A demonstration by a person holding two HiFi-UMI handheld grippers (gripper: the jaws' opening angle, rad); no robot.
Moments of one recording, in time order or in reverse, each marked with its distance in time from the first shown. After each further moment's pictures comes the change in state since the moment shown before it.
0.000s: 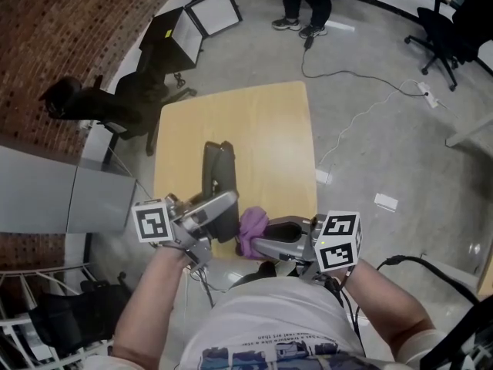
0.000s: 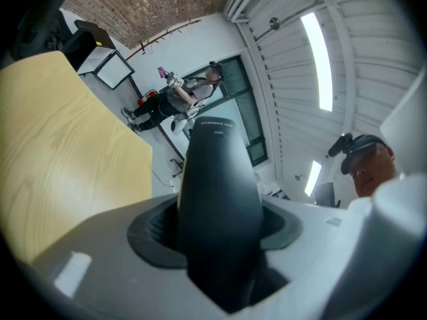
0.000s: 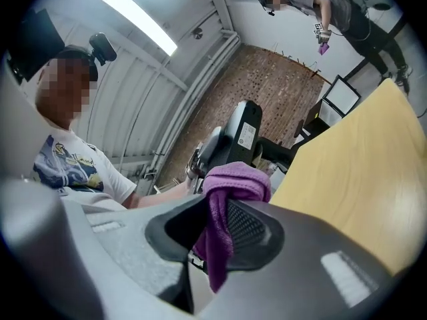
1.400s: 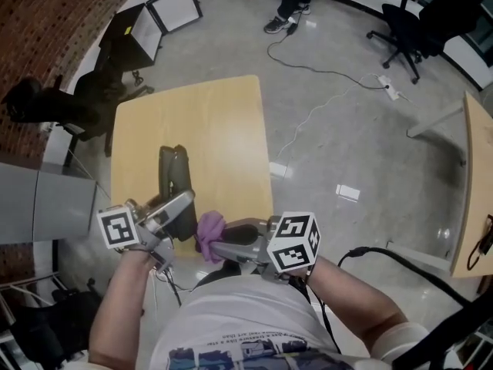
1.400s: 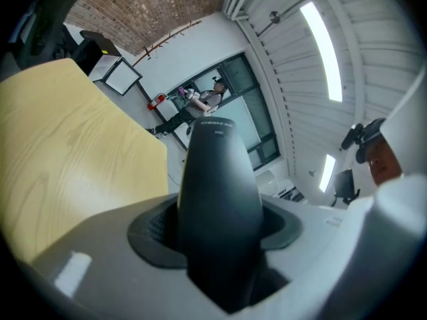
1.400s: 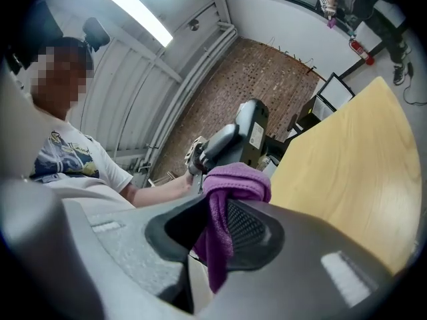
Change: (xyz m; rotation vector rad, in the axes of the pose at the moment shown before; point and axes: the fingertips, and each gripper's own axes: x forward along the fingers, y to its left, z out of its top) left arm -0.007 0.034 -0.017 0.001 -0.011 0.129; right arm 0.000 -0.003 -0.025 0.008 0.051 -0.047
